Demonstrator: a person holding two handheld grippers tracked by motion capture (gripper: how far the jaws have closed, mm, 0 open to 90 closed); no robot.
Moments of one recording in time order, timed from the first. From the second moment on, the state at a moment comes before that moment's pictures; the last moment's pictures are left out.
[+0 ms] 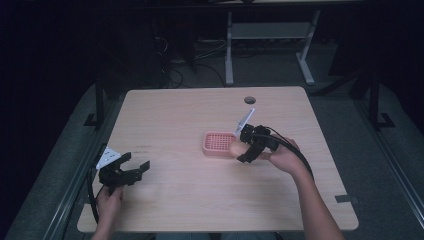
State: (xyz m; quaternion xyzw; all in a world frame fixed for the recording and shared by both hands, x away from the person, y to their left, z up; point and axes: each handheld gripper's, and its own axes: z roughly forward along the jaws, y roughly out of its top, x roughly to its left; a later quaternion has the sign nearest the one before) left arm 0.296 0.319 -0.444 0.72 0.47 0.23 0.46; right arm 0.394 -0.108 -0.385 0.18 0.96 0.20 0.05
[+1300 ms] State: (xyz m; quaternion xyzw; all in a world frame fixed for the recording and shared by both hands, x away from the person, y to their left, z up) left arm 0.296 0.320 -0.444 0.71 0.47 0.22 0.47; right arm 0.446 -0.045 -0.368 0.14 0.97 0.18 0.05
